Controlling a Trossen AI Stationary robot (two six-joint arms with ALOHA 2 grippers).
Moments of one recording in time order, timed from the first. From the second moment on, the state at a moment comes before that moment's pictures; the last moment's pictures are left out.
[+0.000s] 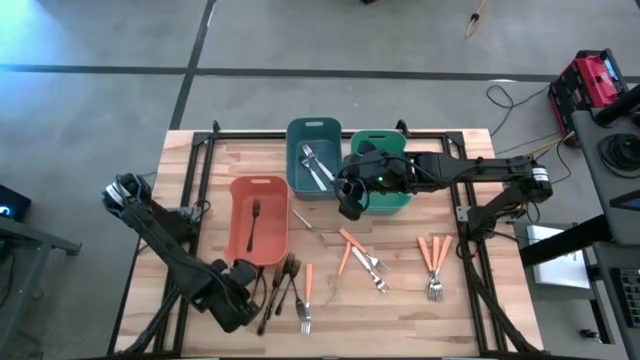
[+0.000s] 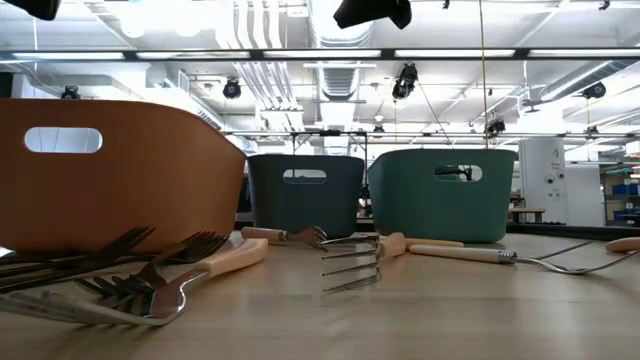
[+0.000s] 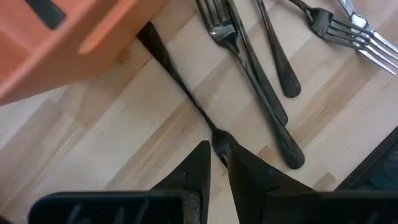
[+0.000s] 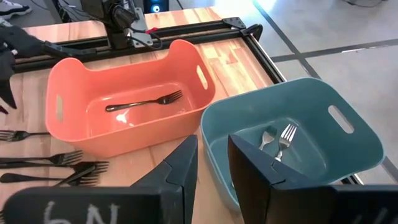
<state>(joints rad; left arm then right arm) -0.82 1.57 1.12 -0.96 -0.18 -1.58 0.00 1.52 1.53 -0.61 0.26 0.13</state>
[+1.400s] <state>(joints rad) -0.84 1.88 1.12 -0.85 -0.22 -1.76 0.00 1.52 1.46 -0.63 0.26 0.15</state>
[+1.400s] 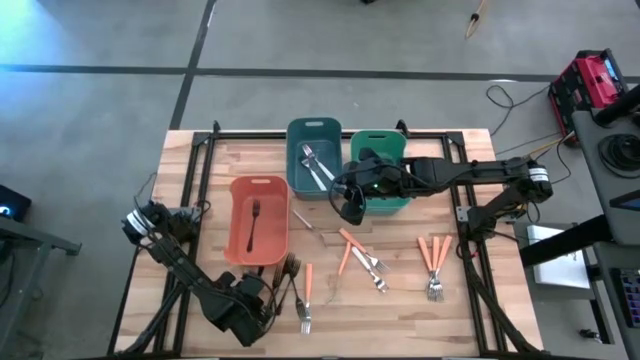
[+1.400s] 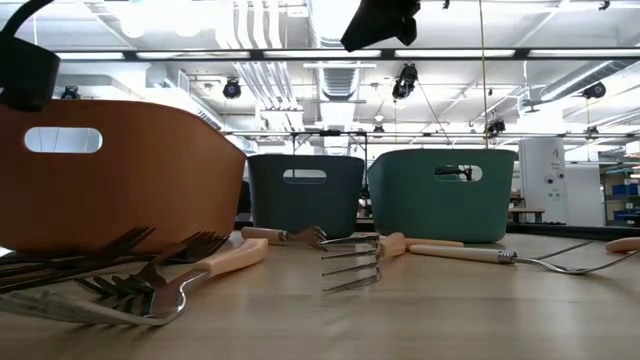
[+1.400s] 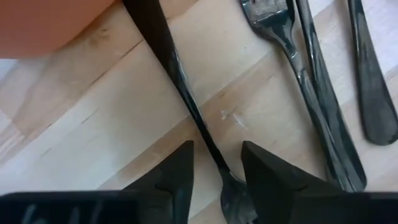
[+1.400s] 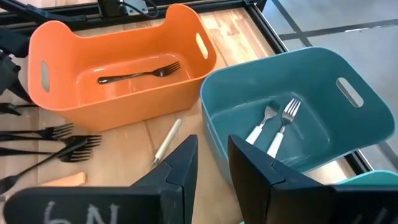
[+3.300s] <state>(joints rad) -0.86 1.85 1.94 -1.56 -0.68 -0.88 0.15 1.50 1.46 -0.70 0.25 0.04</state>
